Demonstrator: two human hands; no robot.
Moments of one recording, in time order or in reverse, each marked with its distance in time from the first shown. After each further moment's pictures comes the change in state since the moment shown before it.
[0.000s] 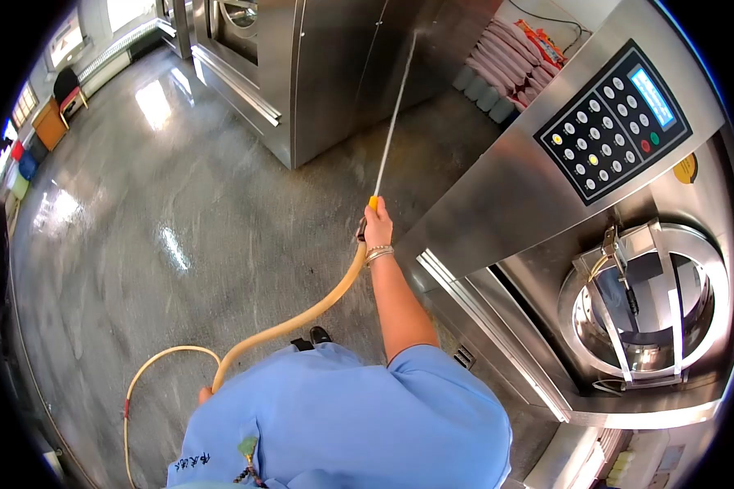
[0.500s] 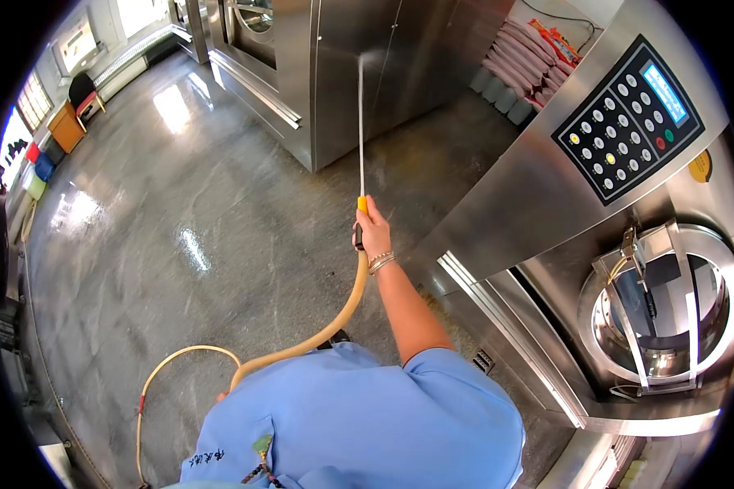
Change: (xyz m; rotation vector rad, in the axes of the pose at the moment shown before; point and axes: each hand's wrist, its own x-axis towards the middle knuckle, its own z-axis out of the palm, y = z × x) left_hand -0.006 -0.030 0.014 -0.185 -0.019 -0.076; right_hand -0.048 -0.019 0.044 0.034 -0.249 0.080
